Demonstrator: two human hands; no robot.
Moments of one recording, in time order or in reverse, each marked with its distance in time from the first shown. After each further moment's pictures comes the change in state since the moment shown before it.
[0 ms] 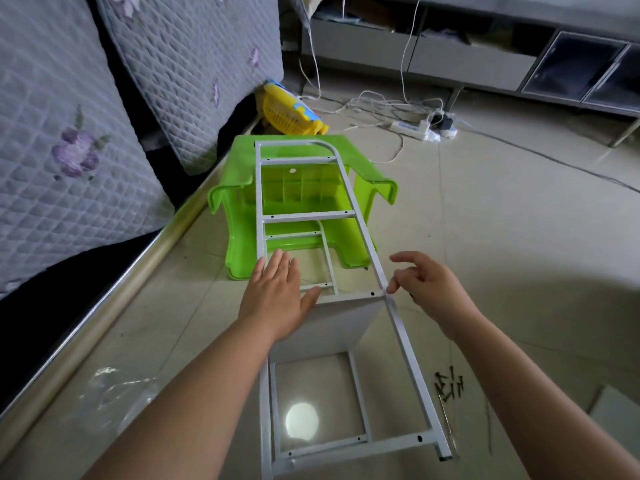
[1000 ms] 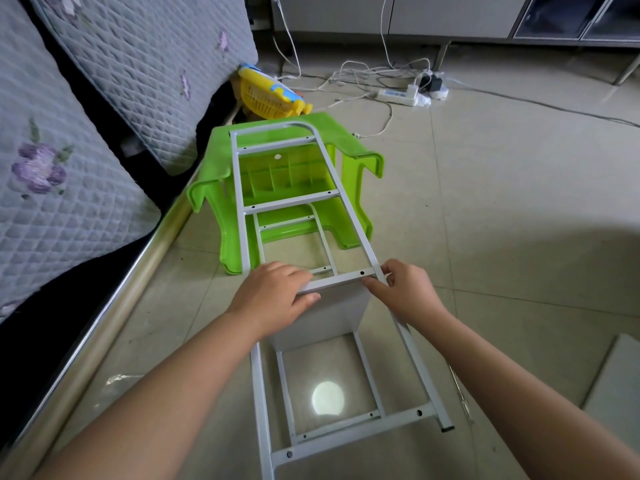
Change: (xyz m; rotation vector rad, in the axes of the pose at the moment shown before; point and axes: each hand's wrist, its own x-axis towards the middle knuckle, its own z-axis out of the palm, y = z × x) left_hand -0.003 0.001 -0.005 -0.088 0.124 0.356; right_hand 0.004 0.039 0.029 -0.350 0.041 0.066
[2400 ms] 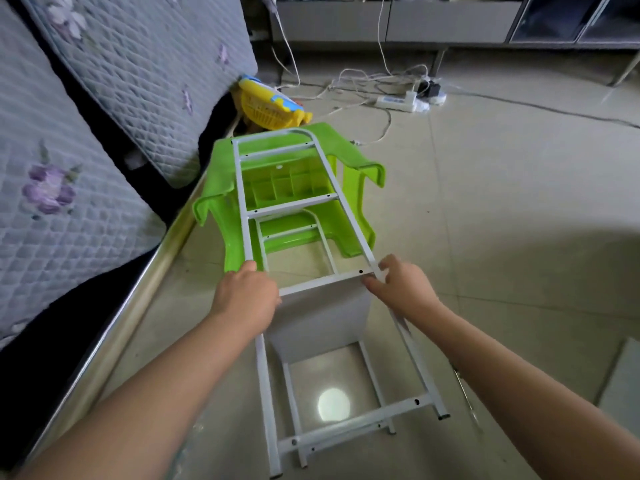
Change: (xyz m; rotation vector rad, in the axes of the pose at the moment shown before) left_hand 0.003 -0.014 -0.027 0.390 -0.259 -0.276; right_hand 0.019 -0.016 -0.002 -0.154 -0.019 0.014
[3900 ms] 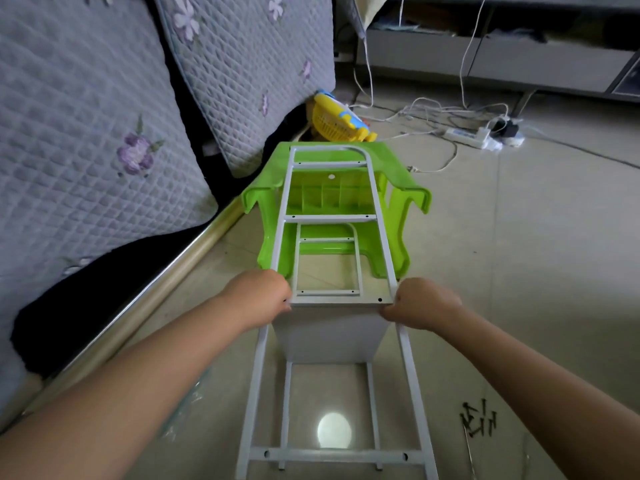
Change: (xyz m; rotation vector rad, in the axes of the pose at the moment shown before) left_hand -0.016 -0.001 0.003 -0.175 -0.131 -0.037; right_hand 0.022 -0.004 -0.021 -0.457 -0.346 -0.206
